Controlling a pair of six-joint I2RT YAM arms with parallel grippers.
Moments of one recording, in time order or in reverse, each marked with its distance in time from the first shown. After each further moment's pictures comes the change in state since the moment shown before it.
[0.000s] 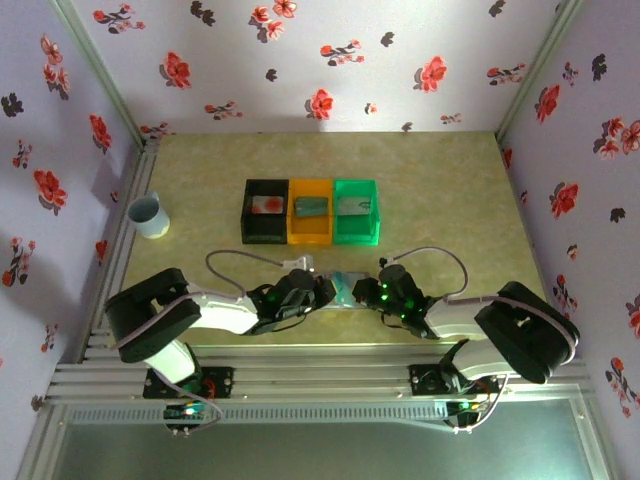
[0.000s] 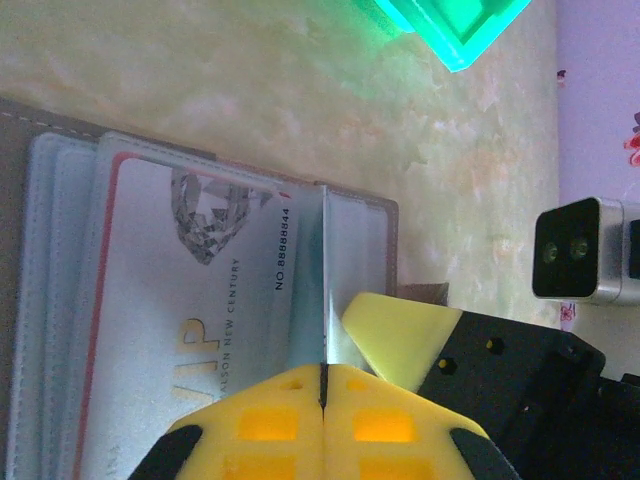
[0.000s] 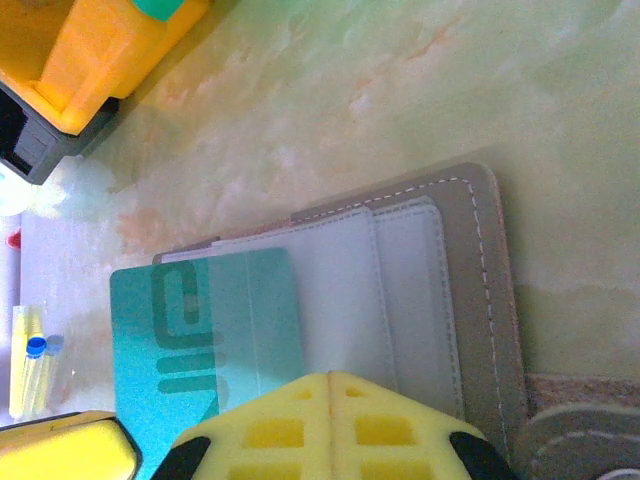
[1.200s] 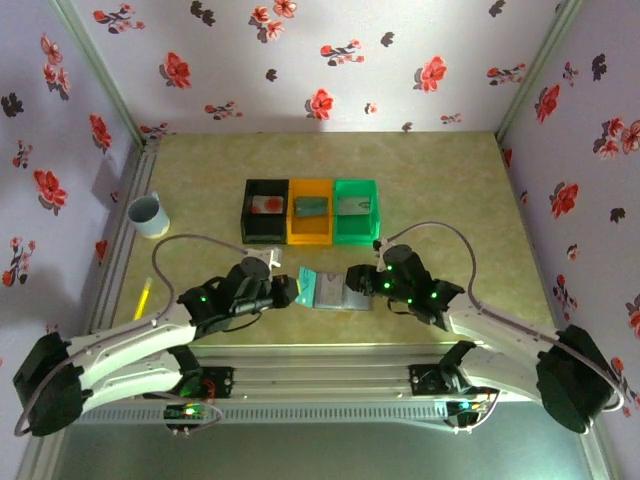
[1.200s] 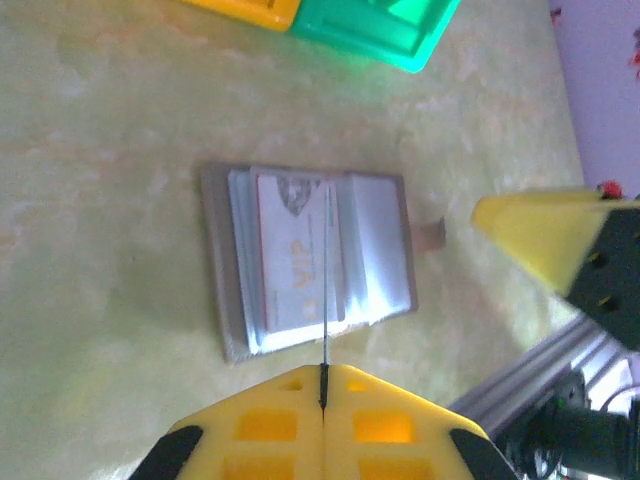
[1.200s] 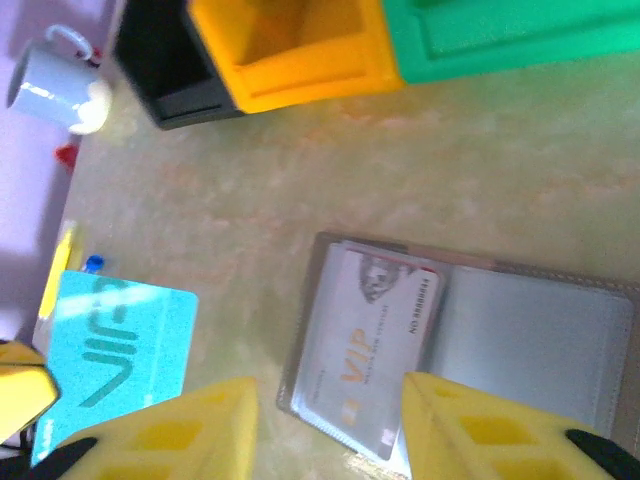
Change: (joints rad) left arm 0.135 -0.640 0.013 -0.744 0.134 0.352; right arm -0.002 -0.352 0.246 -0.563 -0.076 -0.296
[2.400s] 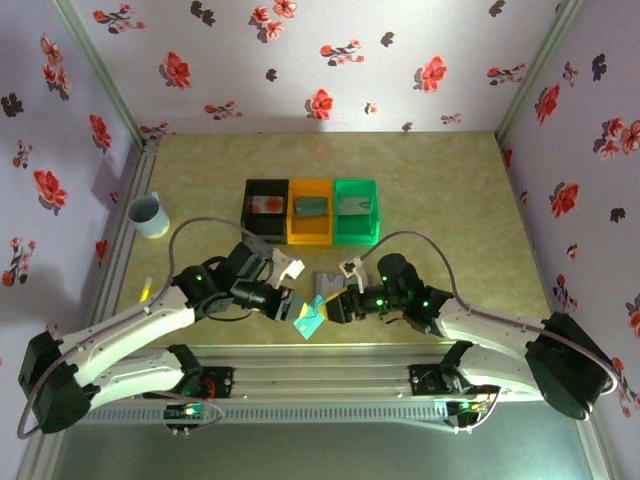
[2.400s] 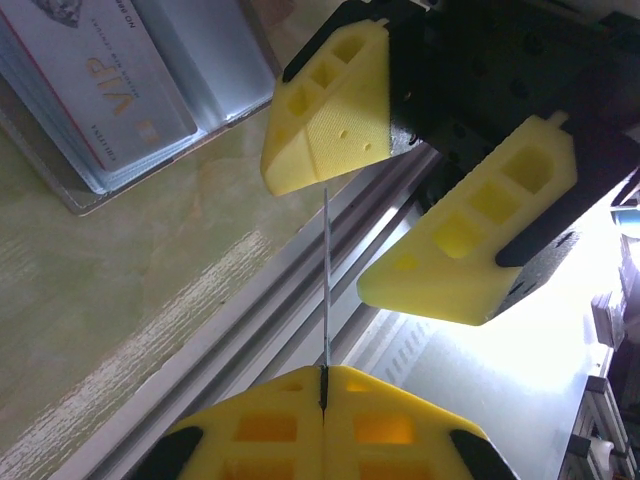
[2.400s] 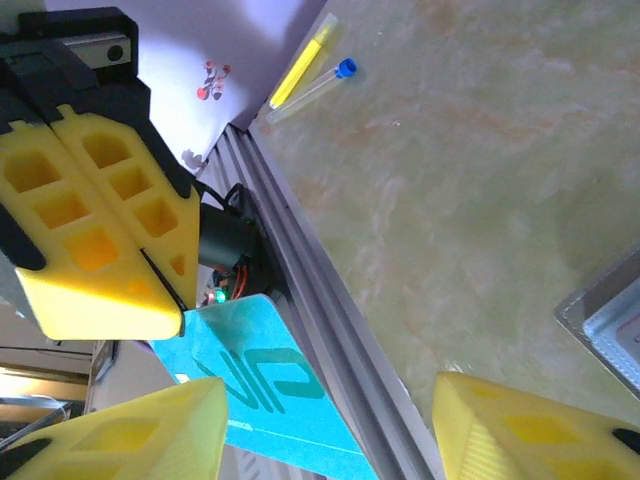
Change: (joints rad) left arm 0.051 0.076 0.232 -0.357 0.477 0.373; right arm 0.098 0.087 -0.091 0.335 -0.502 -0.154
